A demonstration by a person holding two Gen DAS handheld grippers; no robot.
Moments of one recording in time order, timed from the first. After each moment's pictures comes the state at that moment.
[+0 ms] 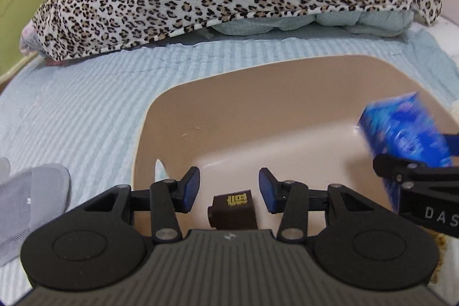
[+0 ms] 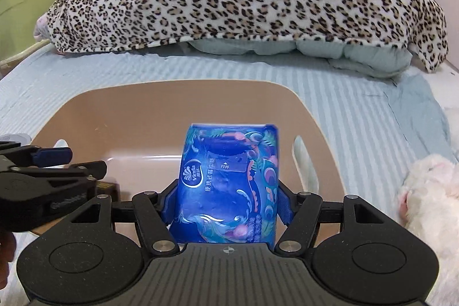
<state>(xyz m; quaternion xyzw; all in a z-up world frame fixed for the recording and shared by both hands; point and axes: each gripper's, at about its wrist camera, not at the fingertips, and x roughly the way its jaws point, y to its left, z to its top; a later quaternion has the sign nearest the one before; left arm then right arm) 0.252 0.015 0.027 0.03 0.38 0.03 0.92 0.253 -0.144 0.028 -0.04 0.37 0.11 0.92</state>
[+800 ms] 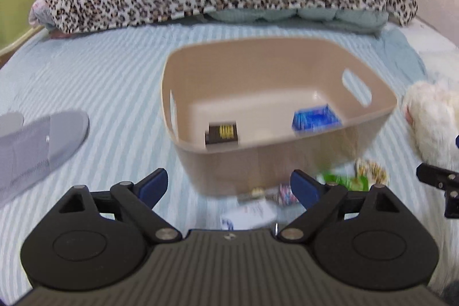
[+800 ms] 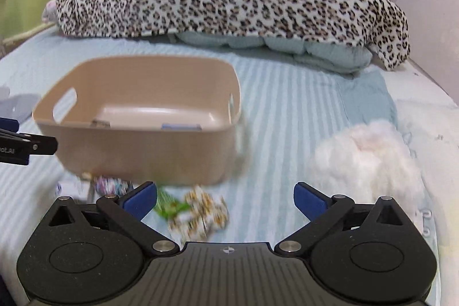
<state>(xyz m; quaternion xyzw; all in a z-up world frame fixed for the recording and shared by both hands) 0.136 0.004 0.051 0.00 0.41 0.02 0.91 0.141 -0.231 0.060 -0.09 0.38 0.10 0.92</state>
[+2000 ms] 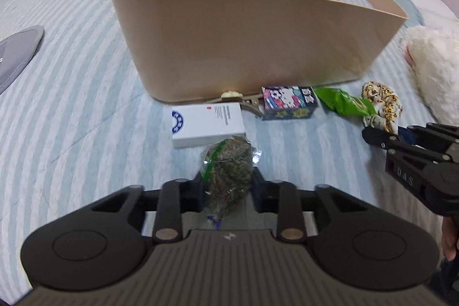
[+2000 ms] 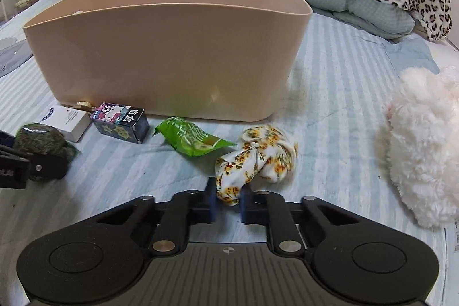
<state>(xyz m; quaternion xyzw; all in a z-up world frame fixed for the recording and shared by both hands) 0.132 0.001 -0.024 -0.04 0.51 -0.03 0.86 0.151 -0.200 -0.041 -0.11 0.43 0.14 0.89</state>
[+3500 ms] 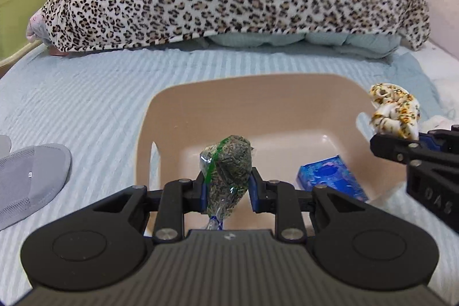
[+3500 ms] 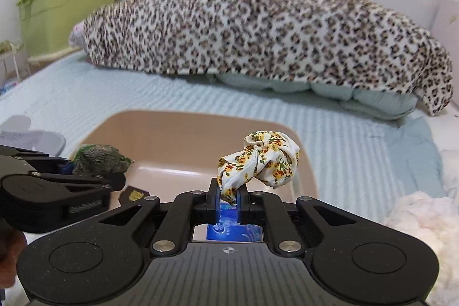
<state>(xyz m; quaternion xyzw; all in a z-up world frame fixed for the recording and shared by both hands) 0.212 -0.003 0.049 0.00 0.36 0.04 0.93 0.212 -0.156 0.076 -0.08 0.32 0.17 0.93</state>
